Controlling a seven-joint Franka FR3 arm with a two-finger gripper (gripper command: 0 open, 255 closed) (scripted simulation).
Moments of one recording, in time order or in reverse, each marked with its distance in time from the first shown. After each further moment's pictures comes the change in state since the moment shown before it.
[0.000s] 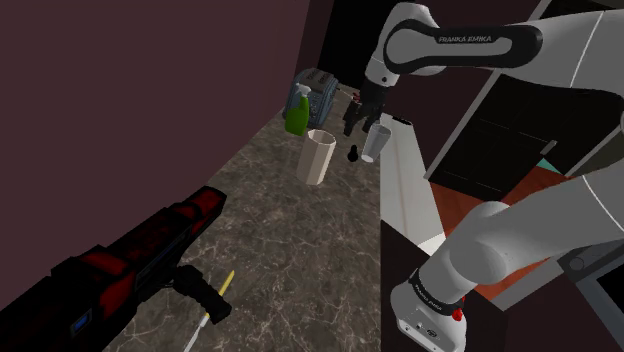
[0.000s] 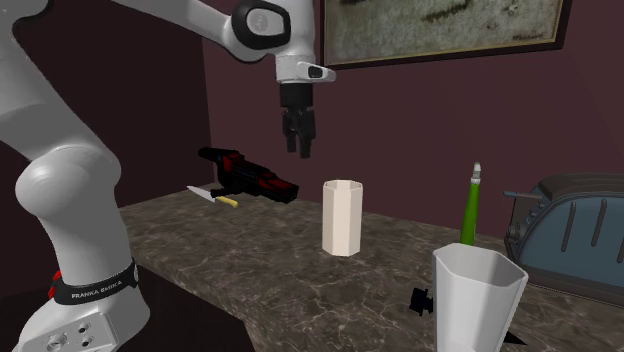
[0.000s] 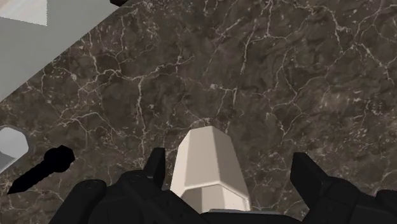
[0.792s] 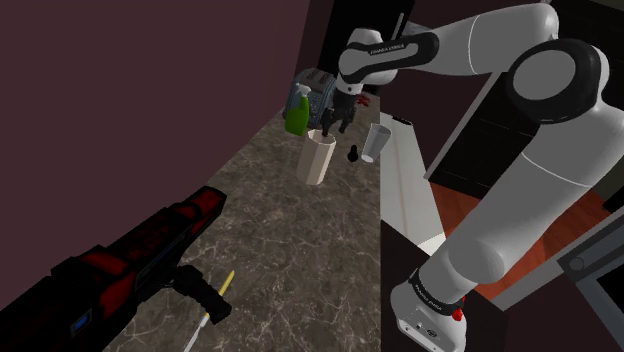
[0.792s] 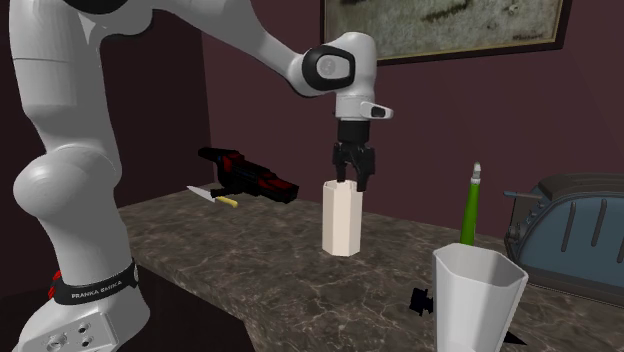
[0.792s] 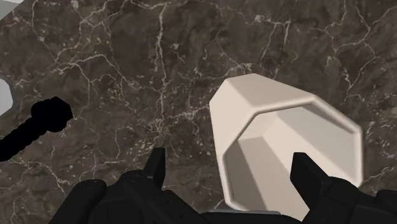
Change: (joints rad) arm -0.024 0.462 -0.067 0.283 0.038 0.133 -0.120
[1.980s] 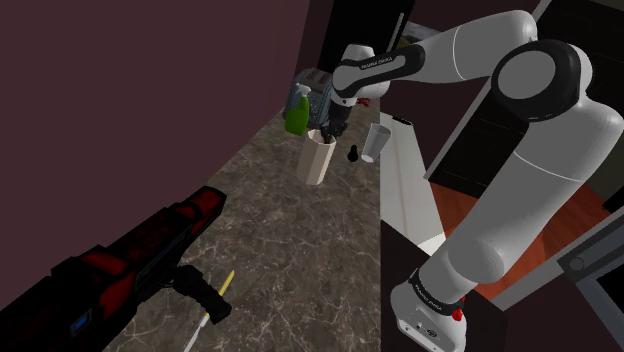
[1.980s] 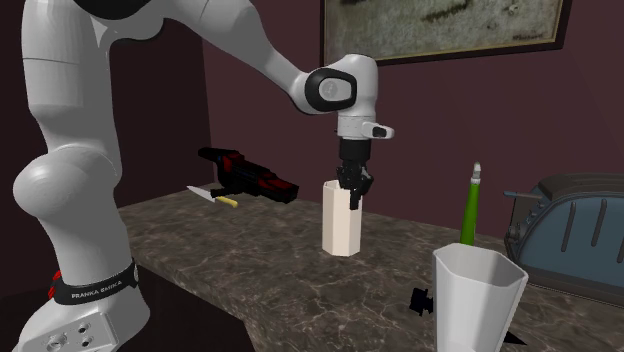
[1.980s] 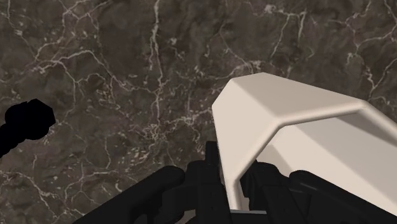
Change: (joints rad) arm -0.003 0.059 -0.001 -0.042 0.011 0.098 -0.011
